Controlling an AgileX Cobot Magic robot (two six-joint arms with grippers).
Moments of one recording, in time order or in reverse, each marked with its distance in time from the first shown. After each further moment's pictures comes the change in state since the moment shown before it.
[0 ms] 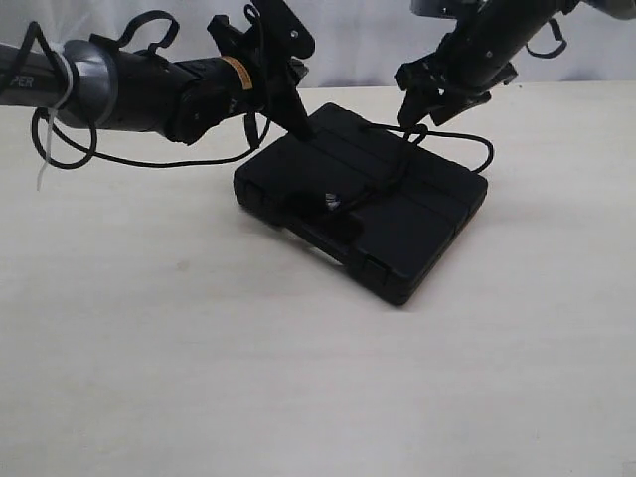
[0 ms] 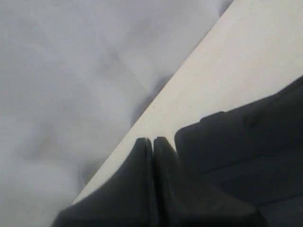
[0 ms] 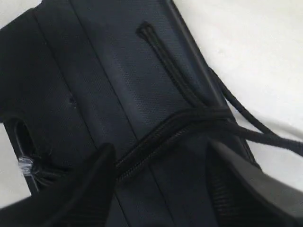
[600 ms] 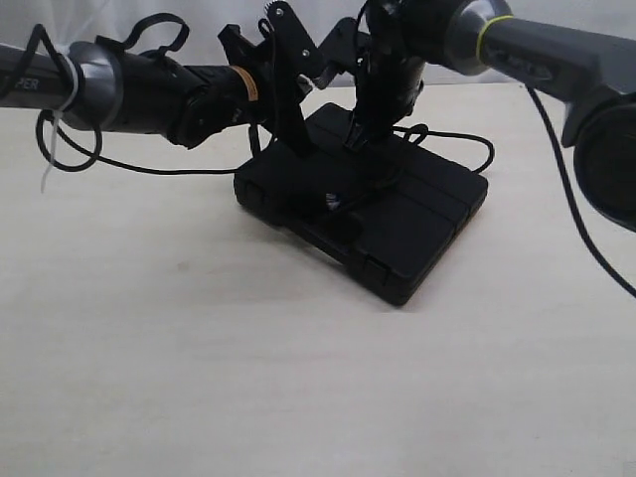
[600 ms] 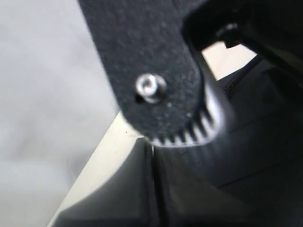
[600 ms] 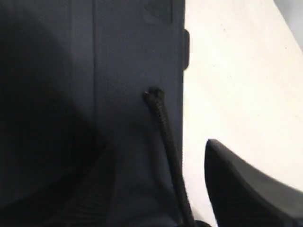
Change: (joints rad) left arm -0.008 0.000 0.000 0.075 0.073 0.005; right arm 0.280 0.100 0.000 -0.699 -0.273 0.044
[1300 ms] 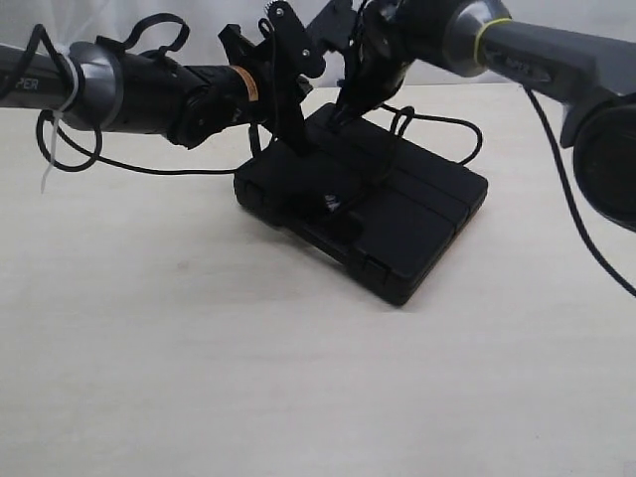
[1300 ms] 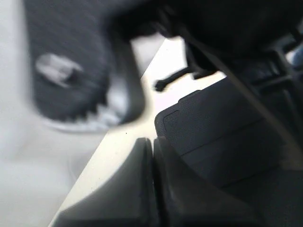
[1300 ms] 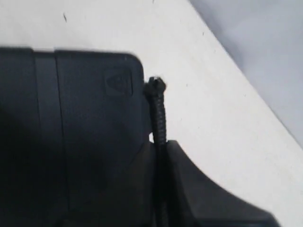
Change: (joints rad) left arm 0.000 0.000 0.000 0.000 -0.002 0.000; right arm 0.000 -0.006 0.000 -0.028 -0.202 0.100
